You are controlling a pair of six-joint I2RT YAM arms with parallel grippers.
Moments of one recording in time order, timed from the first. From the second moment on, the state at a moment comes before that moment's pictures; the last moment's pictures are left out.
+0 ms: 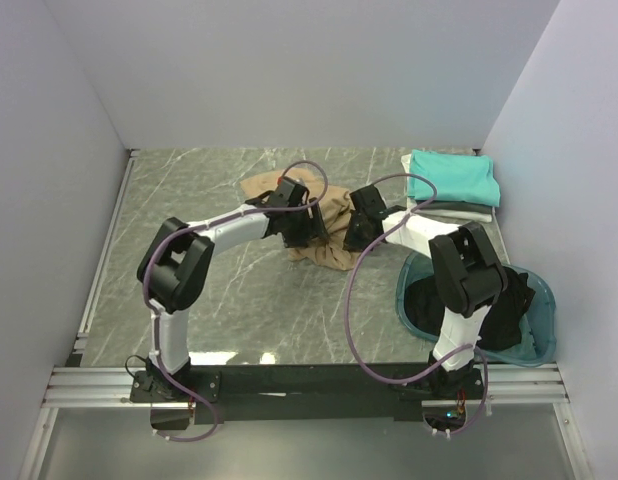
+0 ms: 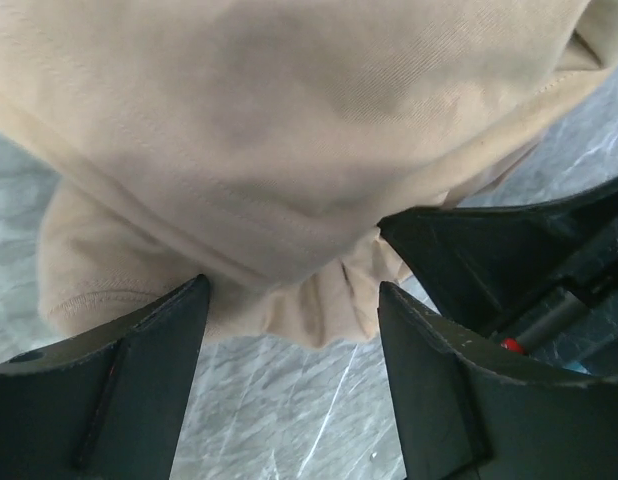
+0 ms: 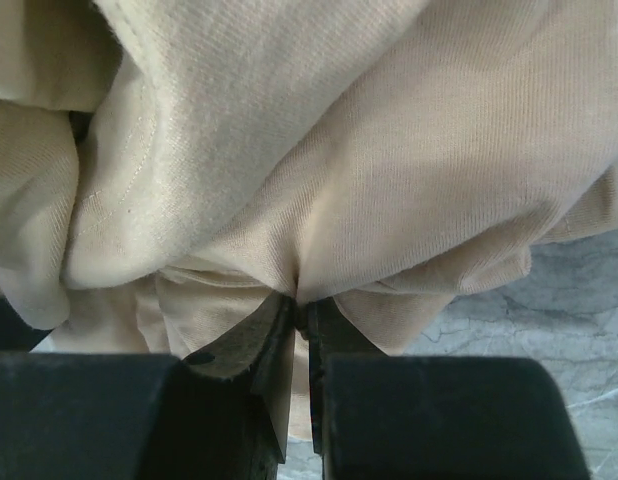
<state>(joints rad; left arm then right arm) -0.61 1.94 1.37 -0.29 0.15 -0.82 0.43 1.84 1.14 -0.34 0.00 0.68</state>
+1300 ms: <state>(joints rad) -0.20 1.23 1.33 -0.57 -0.05 -0.69 0.30 1.25 1.34 -0.63 0.21 0.53</state>
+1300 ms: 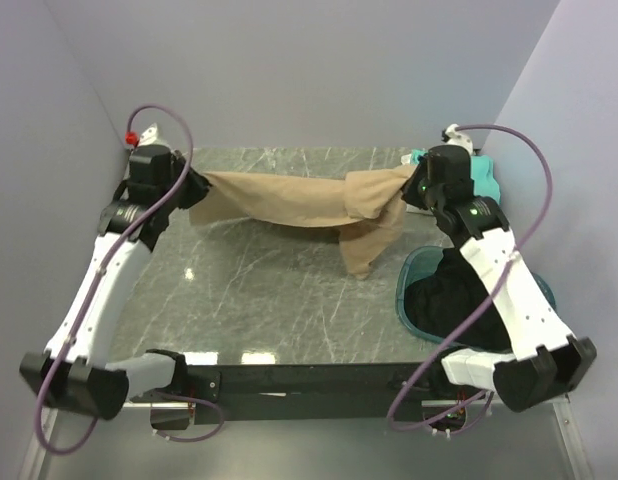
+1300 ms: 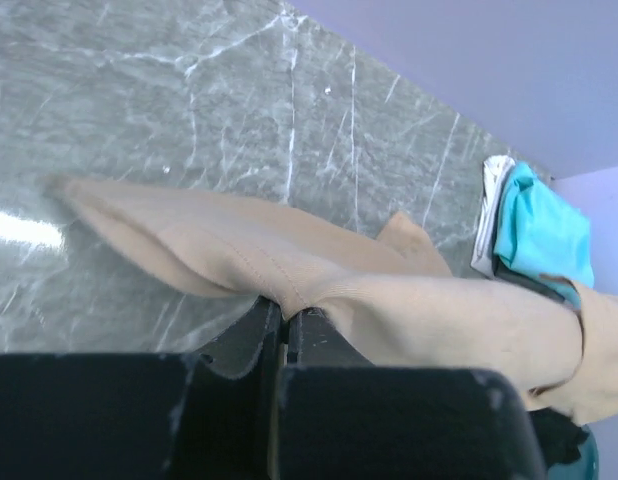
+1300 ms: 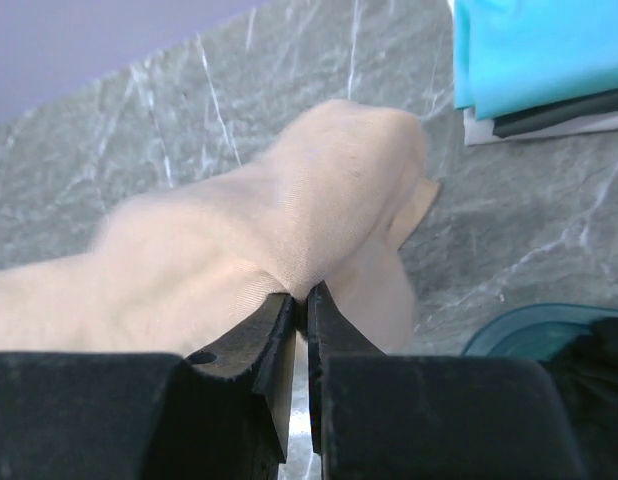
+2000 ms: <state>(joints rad) -0.05 1.47 1.05 -0.56 0.05 -0.59 0.29 1.48 1.22 -0.59 0.10 0.58</state>
